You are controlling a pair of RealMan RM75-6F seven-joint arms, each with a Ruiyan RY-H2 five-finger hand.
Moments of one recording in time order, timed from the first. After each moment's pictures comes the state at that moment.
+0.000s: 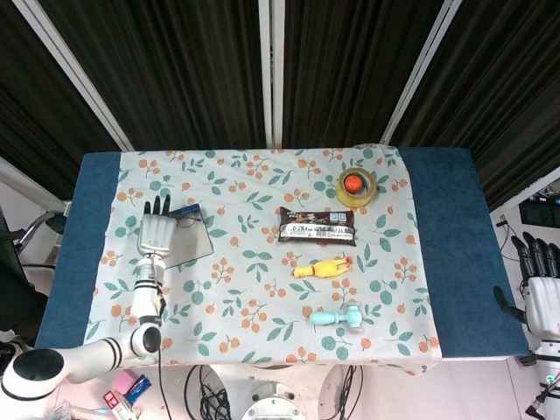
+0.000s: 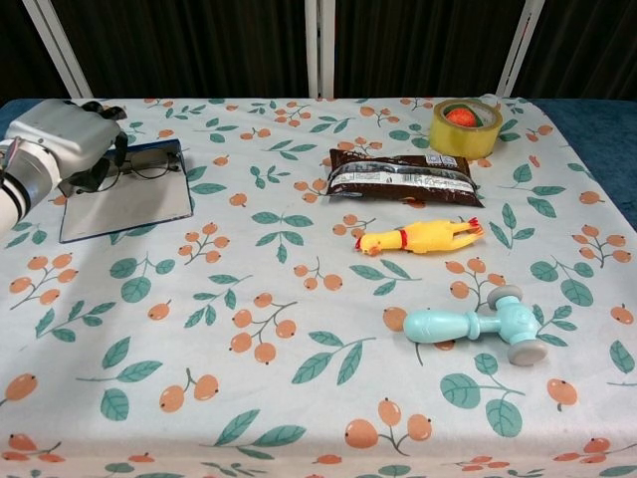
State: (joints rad) left arm -0.78 -1.81 -0.17 -1.04 0.75 1.11 0.91; right arm 0.06 -1.15 0.12 -1.53 -1.44 1.52 0.01
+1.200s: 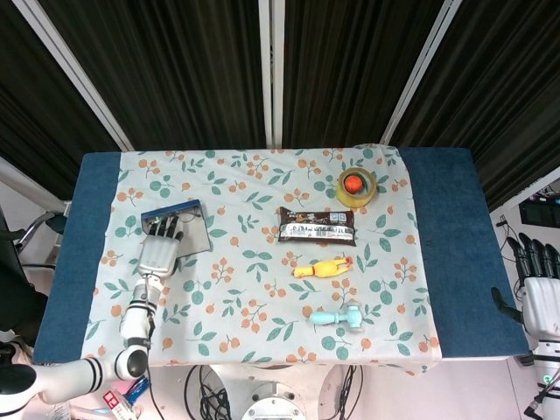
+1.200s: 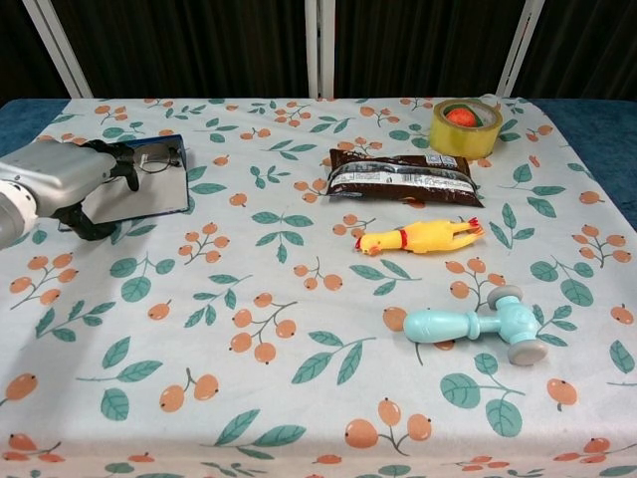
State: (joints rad) left arm -0.66 -1.73 -0.13 -1.23 0.88 1.09 0.74; right arm 0.06 -1.14 0.12 -1.55 -1.43 1.50 -0.02
